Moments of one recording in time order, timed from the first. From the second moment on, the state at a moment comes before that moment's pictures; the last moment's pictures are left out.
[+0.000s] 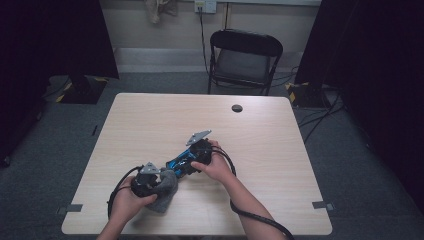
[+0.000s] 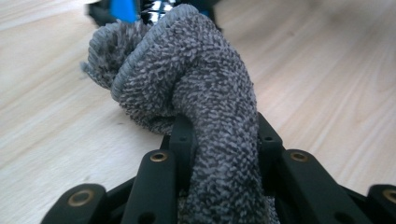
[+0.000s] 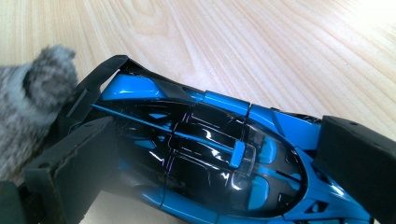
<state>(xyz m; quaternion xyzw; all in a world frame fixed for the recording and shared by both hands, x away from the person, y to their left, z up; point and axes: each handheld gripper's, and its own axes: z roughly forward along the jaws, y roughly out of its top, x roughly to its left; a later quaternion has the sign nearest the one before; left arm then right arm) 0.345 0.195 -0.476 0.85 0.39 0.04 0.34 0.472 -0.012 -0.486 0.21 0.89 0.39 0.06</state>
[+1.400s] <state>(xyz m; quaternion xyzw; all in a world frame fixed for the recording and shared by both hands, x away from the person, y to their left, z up) 0.362 0.222 -0.429 0.83 0.40 0.07 0.38 0.465 -0.014 -0.487 0.24 0.88 0.40 0.07</state>
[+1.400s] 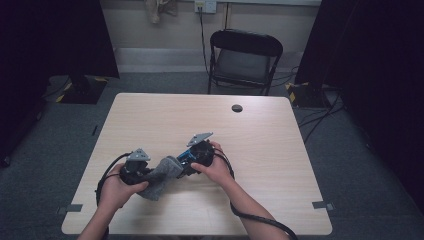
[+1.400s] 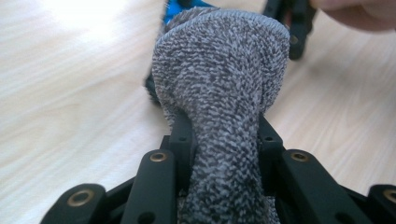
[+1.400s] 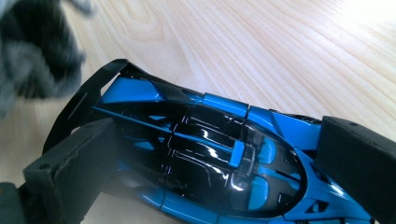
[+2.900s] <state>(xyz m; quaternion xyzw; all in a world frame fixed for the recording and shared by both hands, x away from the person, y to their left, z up) 0.476 0.193 -0.436 0.82 0.43 0.12 0.36 0.448 -0.021 -0.480 0.26 0.87 0.41 0.08</state>
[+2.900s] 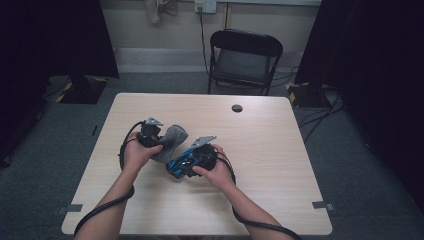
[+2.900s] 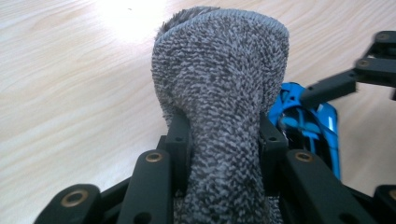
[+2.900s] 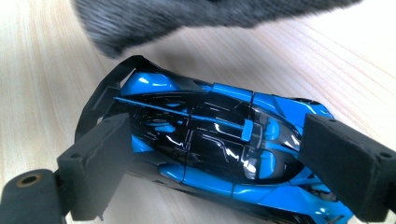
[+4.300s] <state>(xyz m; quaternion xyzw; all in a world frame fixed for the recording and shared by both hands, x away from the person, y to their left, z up) 0.491 0.183 -0.481 0.82 0.42 0.11 0.38 0.447 -0.012 -0.487 0.27 0.87 0.41 0.11</state>
